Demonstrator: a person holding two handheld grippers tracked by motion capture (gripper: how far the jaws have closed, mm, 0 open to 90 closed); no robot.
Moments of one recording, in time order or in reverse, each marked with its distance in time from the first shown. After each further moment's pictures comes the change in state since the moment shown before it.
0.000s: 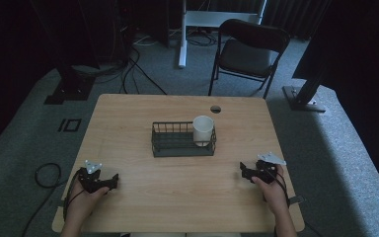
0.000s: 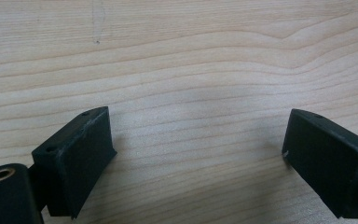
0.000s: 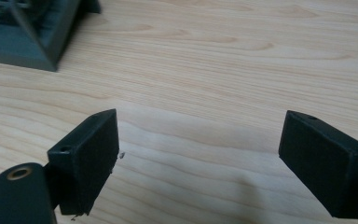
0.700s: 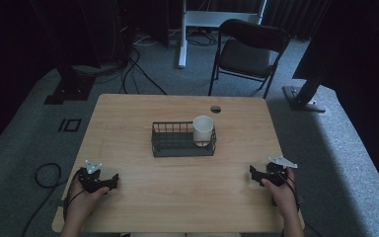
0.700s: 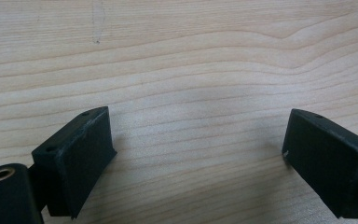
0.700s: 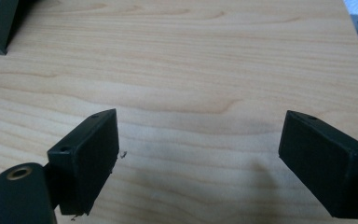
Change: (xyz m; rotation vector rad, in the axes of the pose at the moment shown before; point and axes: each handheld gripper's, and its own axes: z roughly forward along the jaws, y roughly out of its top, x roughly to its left) left arm 0.000 0.000 0.000 0.000 0.000 0.000; right arm -0.029 -0.015 -0.008 0.047 -0.025 0.069
